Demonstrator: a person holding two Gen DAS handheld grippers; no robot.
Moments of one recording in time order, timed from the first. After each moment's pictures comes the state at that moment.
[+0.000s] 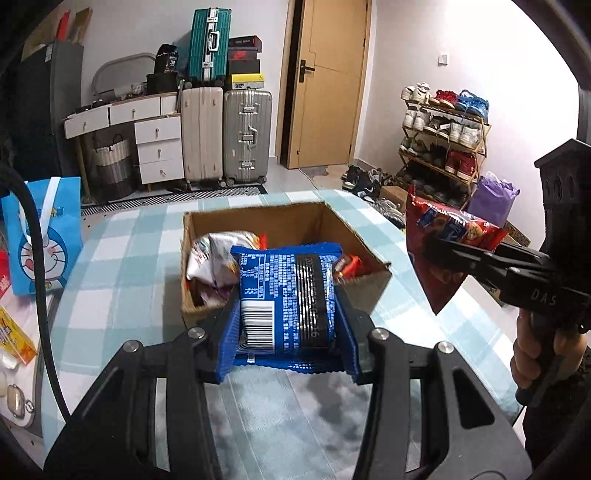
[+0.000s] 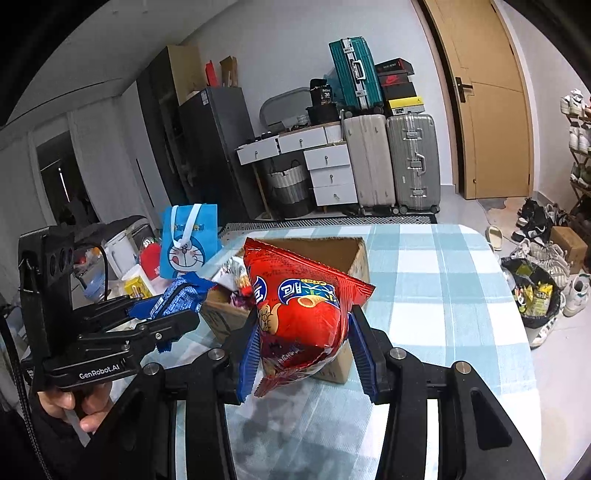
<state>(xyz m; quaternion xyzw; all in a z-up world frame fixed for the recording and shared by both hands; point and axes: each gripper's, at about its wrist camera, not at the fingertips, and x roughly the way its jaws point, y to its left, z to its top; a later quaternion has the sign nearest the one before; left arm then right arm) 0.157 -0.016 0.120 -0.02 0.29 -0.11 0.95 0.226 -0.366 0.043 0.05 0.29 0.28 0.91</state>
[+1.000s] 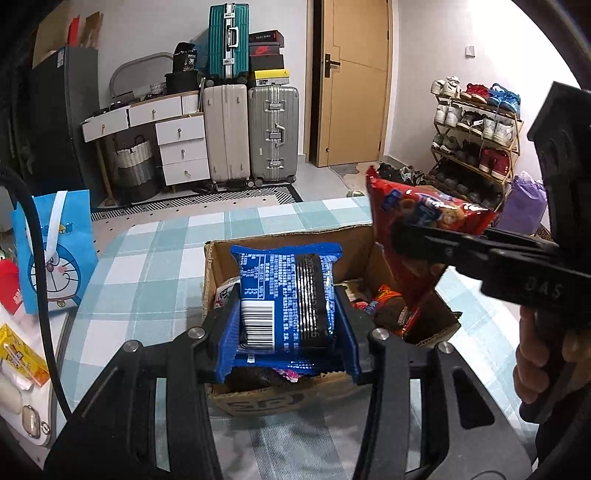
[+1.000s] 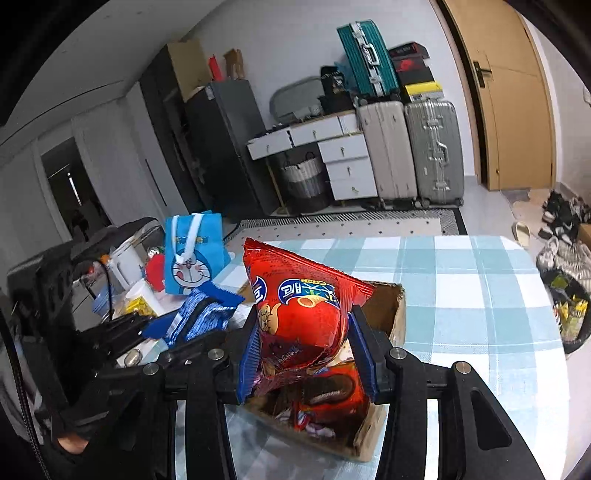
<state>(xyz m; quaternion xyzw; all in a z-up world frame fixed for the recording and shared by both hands) 0.271 -0.017 0.098 0.00 0.31 -0.05 0.95 0.332 -0.313 0.048 0.06 0.32 0.31 0.89</state>
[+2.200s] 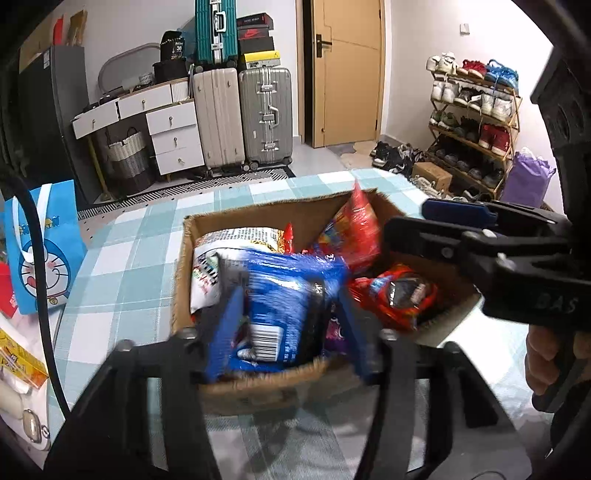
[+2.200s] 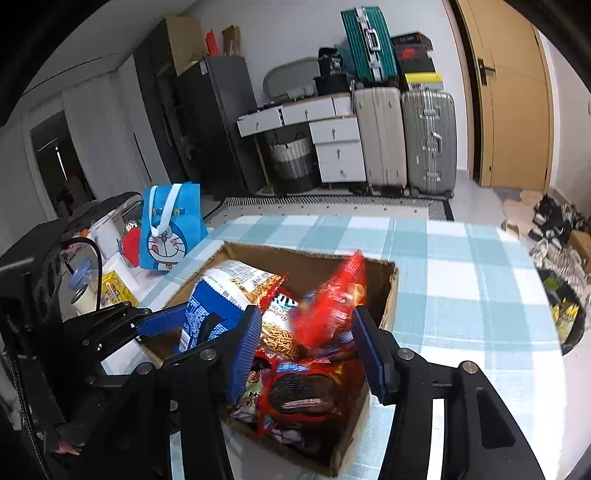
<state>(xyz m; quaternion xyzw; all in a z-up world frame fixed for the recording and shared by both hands) 0.326 -0.031 0.048 0.03 0.33 -0.06 0.94 0.354 -0.298 0.011 0.01 0.33 0.29 0.90</state>
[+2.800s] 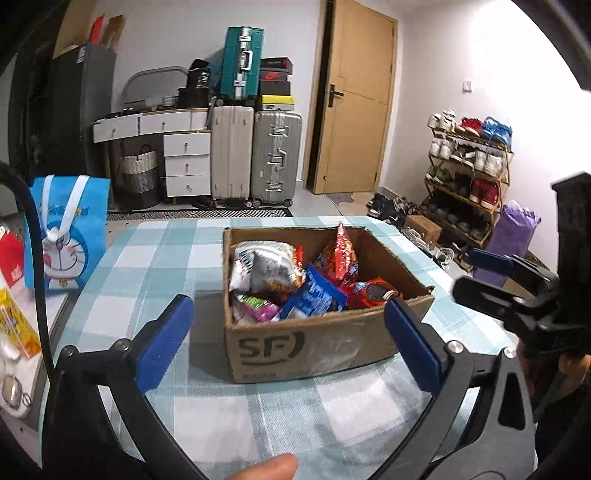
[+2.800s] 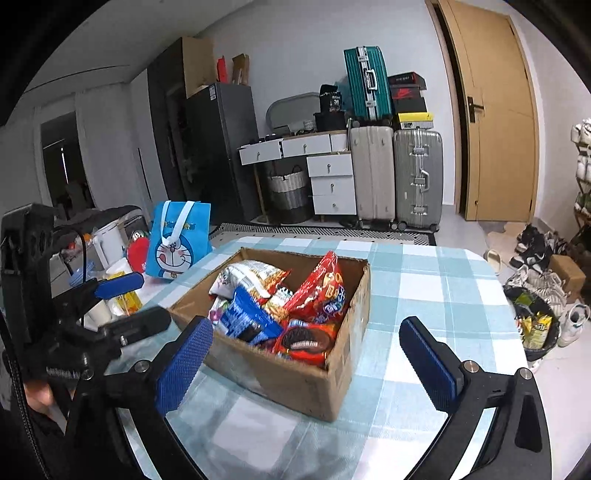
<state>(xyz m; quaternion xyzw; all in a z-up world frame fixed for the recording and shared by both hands) 0.219 0.016 0.072 -0.04 0.25 -0.06 0.97 0.264 -0.341 0.028 0.00 0.26 0.28 0.92</state>
